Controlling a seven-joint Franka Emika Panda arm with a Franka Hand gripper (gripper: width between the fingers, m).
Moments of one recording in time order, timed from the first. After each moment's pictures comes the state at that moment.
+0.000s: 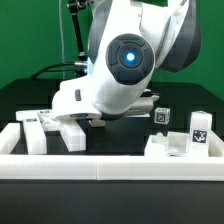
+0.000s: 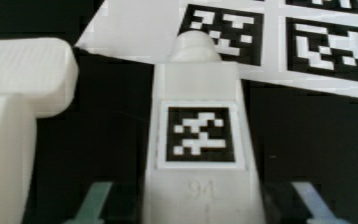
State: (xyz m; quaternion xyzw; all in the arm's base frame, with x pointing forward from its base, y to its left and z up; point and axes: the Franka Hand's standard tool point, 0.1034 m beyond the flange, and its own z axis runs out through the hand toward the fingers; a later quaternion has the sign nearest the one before) arm 0.424 -0.050 0.010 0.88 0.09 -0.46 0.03
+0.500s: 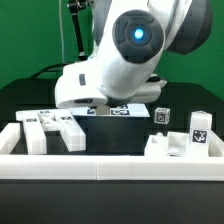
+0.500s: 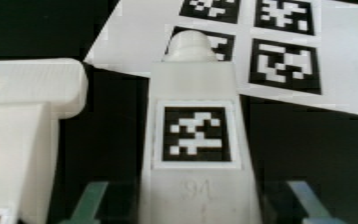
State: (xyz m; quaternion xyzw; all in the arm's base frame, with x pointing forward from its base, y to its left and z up) arm 0.453 -0.034 0.059 0.88 0.09 -0.47 0.02
